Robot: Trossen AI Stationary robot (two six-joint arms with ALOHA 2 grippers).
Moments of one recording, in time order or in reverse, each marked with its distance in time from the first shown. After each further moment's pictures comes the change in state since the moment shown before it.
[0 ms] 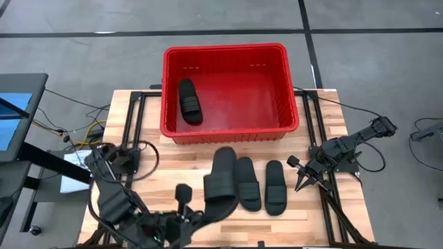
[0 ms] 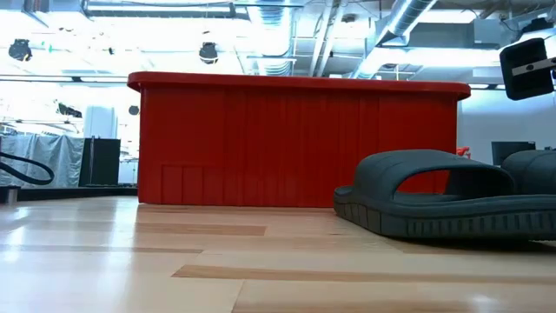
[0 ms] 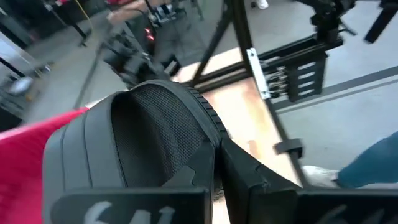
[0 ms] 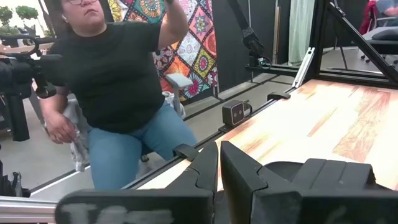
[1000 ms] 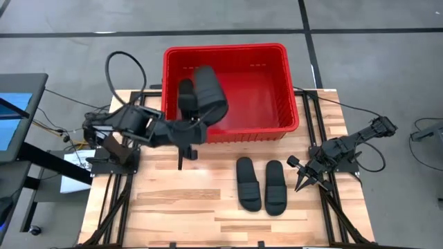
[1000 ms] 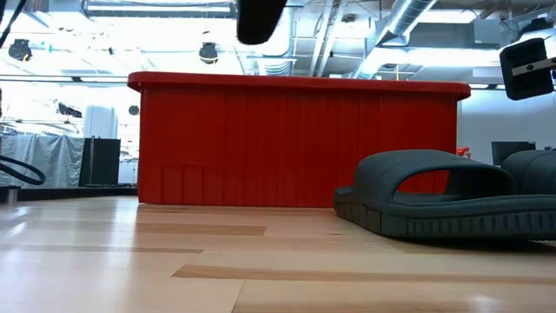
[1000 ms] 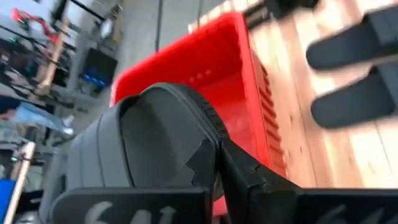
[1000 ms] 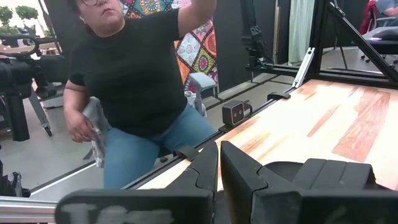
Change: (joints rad) left arm 0.570 -0.240 -0.104 -0.256 0.131 0.427; right arm 0.000 0.000 0.000 0.000 0.000 0.000
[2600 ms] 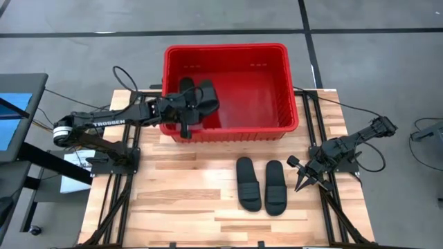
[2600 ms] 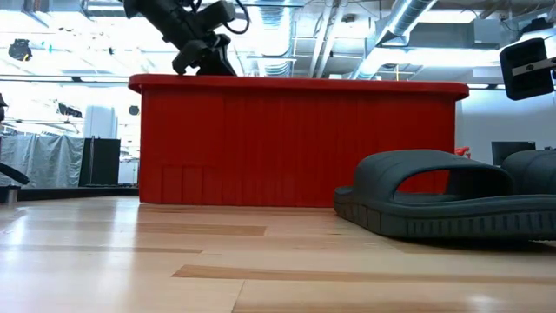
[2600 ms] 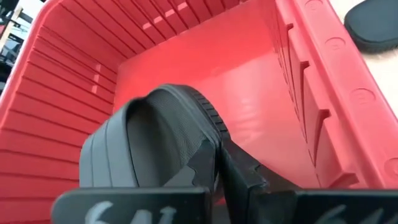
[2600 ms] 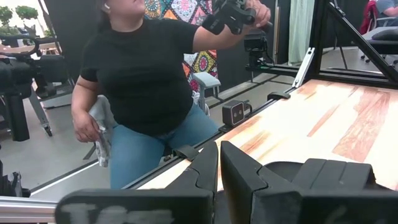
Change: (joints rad) left arm 0.587 -0.452 -1.270 1.006 0.566 0.382; right arm 0.000 0.000 0.000 0.000 0.000 0.000
